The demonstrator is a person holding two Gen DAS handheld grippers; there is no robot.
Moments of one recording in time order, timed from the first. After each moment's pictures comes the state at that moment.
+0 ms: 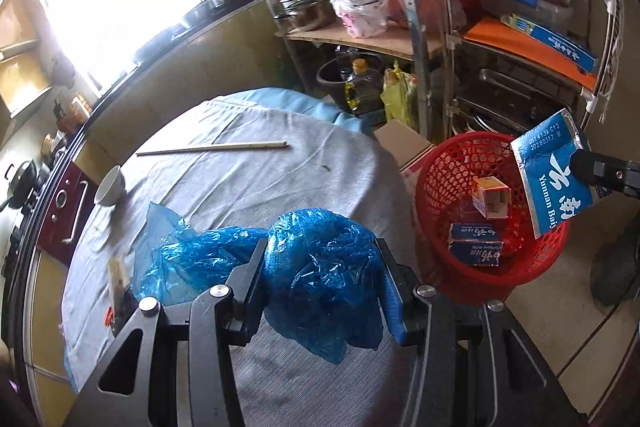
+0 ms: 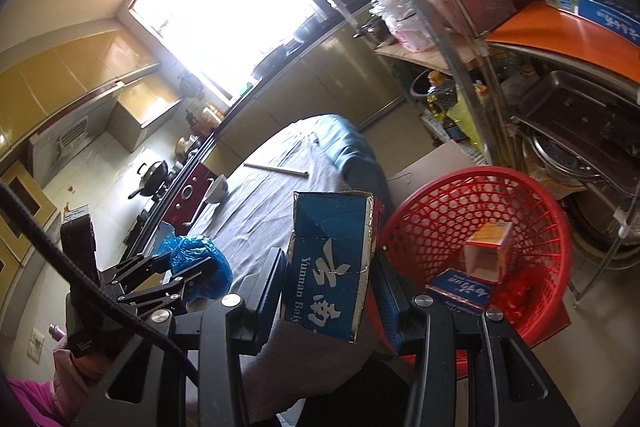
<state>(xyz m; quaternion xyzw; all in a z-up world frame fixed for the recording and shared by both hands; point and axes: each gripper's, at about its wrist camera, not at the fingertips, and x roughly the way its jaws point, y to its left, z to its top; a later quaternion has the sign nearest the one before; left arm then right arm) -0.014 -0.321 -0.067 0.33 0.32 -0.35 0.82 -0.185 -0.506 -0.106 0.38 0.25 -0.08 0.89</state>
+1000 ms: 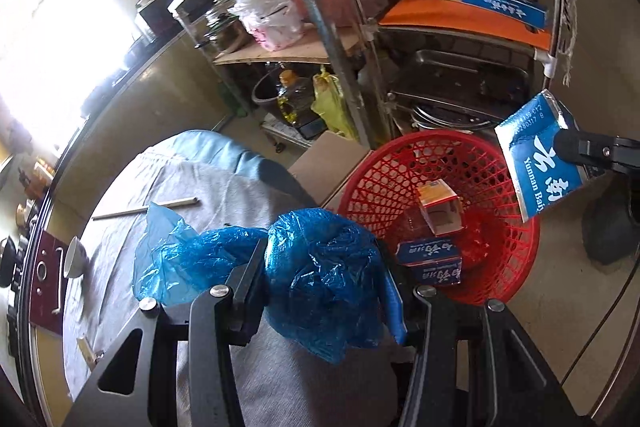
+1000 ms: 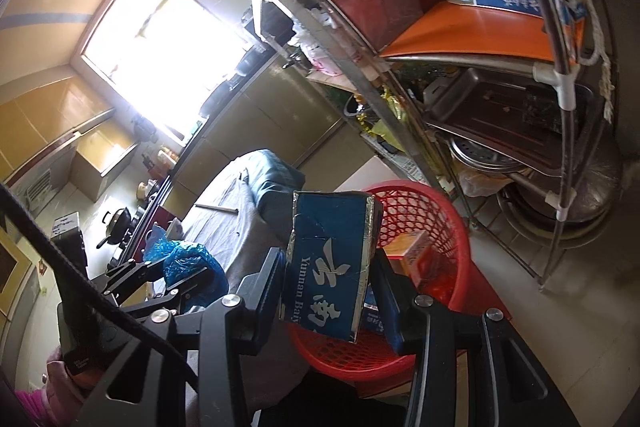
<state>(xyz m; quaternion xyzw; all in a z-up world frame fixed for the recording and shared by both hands) -0.058 -0.415 -0.095 0.39 0.29 -0.42 0.76 -0.240 -0.565 -0.131 0.42 0.23 -0.18 0.86</state>
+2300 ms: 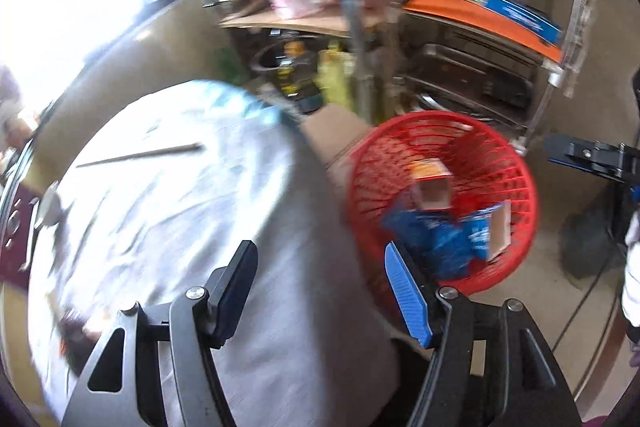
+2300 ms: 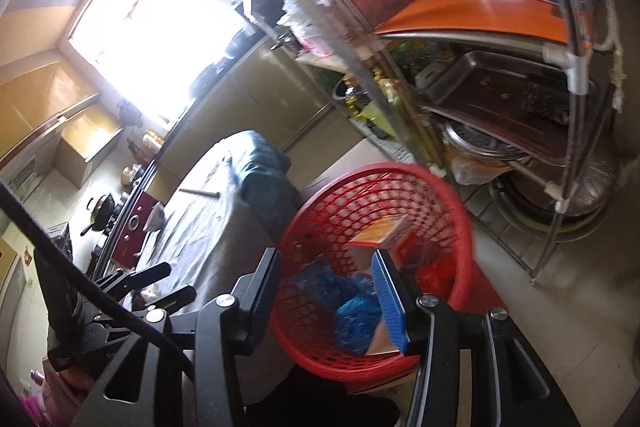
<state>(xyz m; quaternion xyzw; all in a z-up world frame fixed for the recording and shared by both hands) -0.021 -0.361 -0.100 0.33 0.36 -0.41 0.77 -0.217 -0.556 -0.145 0.41 0.26 -0.18 0.85</state>
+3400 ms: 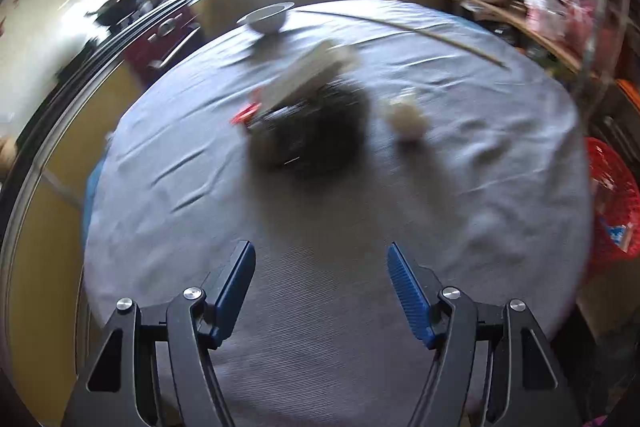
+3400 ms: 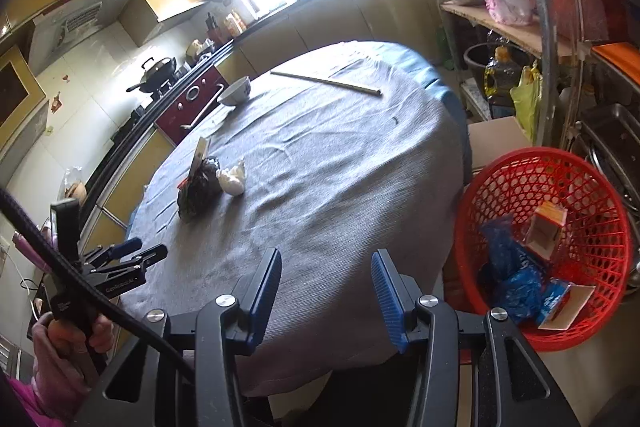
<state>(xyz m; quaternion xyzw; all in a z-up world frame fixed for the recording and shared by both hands) 0.068 -0.063 -0.110 0.17 0.44 -0.14 0.87 -0.095 -0.378 -0.108 0.26 0.38 -0.02 0.89</state>
